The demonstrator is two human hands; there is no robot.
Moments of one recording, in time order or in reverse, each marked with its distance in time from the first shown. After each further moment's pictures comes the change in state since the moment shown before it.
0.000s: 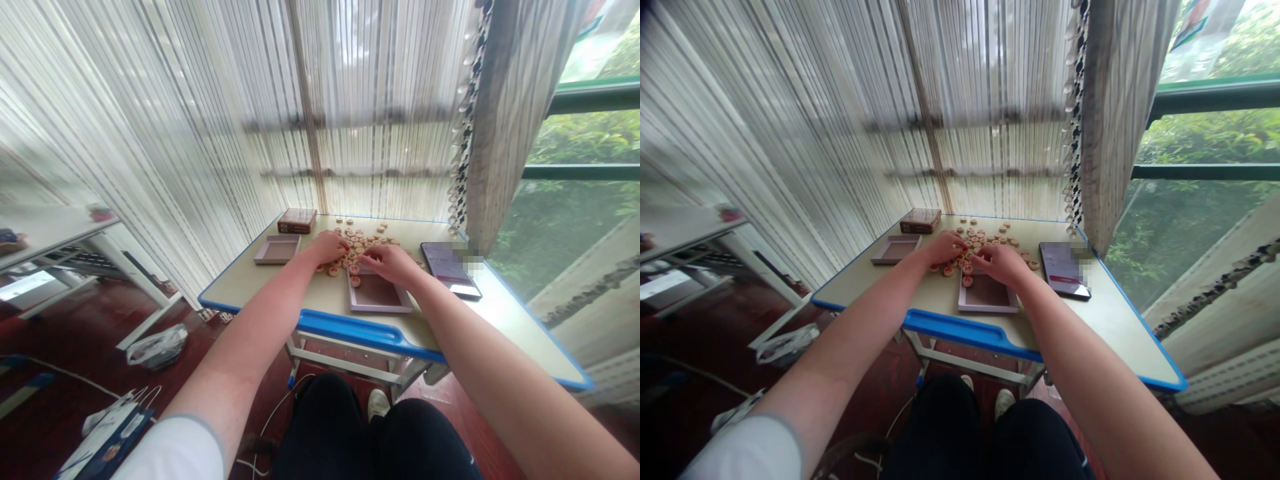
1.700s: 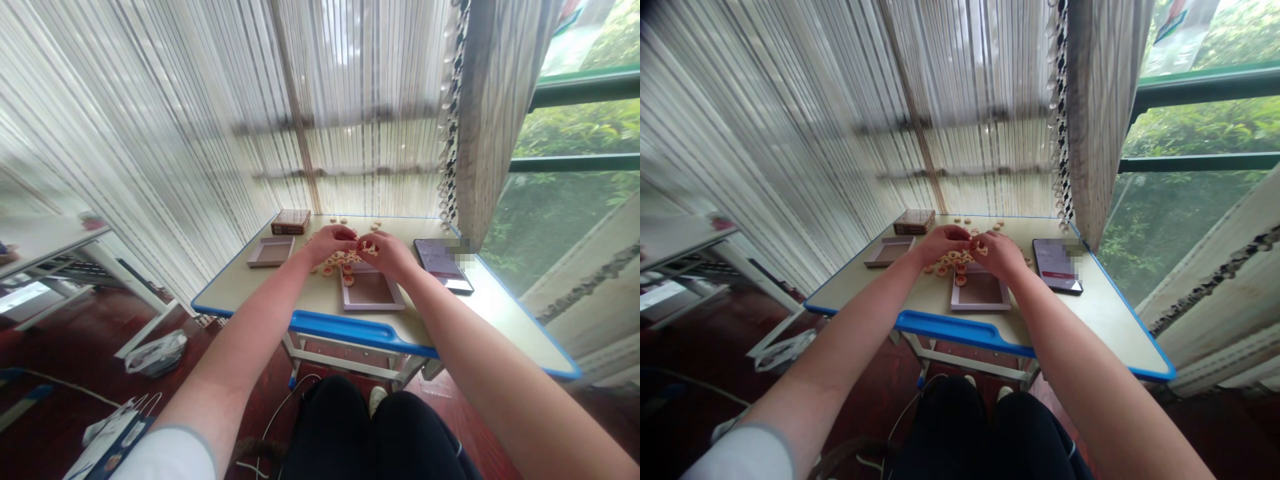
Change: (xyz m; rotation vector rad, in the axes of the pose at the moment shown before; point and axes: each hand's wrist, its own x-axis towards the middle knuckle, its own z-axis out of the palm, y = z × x) left_hand 0.002 0.028 -0.001 -1.140 0.095 -0.099; right_hand 0.004 0.014 0.000 -0.056 0.247 -0.060
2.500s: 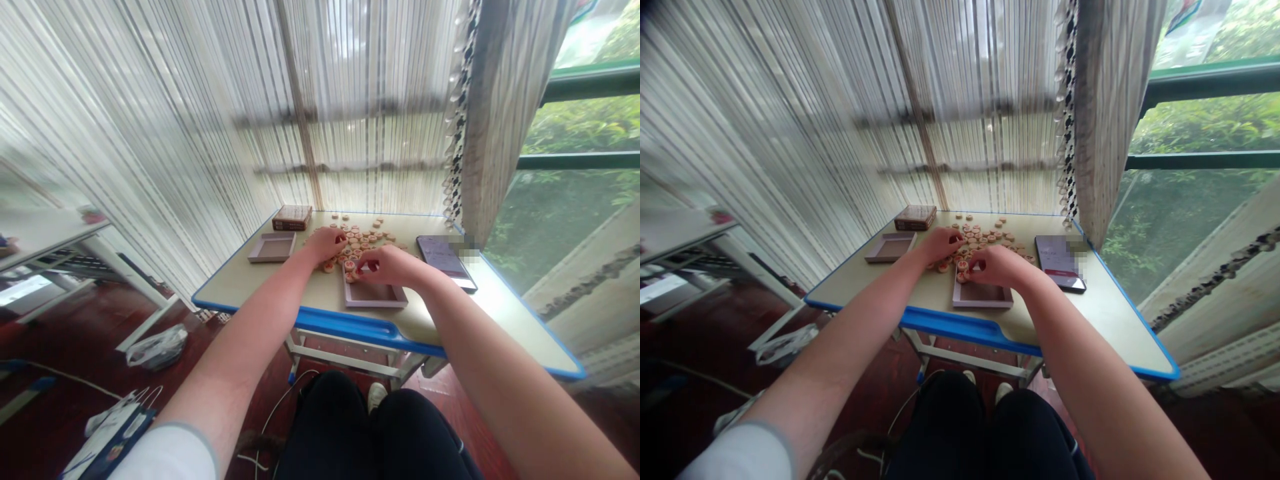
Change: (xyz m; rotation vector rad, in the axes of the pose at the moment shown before) left_hand -0.002 -0.006 -0.011 1.111 0.059 0.051; right_hand -0.013 -0.026 -0.024 -0.002 -0.456 -0.025
